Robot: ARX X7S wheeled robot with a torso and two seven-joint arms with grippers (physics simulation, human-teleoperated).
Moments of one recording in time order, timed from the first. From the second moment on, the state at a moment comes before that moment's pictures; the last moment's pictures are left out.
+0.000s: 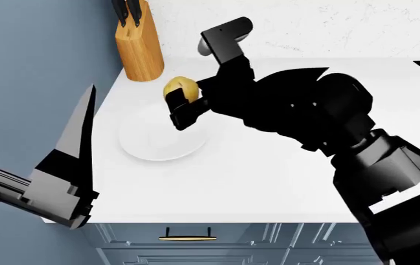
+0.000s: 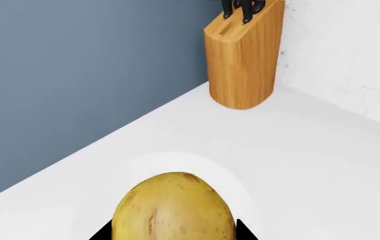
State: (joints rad) left arm -2.35 -1.51 2.24 1.05 -1.06 0.04 -0.81; right arm 1.42 0.23 -0.88 0.39 1.09 0.85 0.03
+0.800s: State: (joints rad) left arm -2.35 -1.52 2.25 1.05 -1.05 0.04 -0.80; right arm 1.48 0.11 -0.94 0.64 1.06 0.86 -0.08
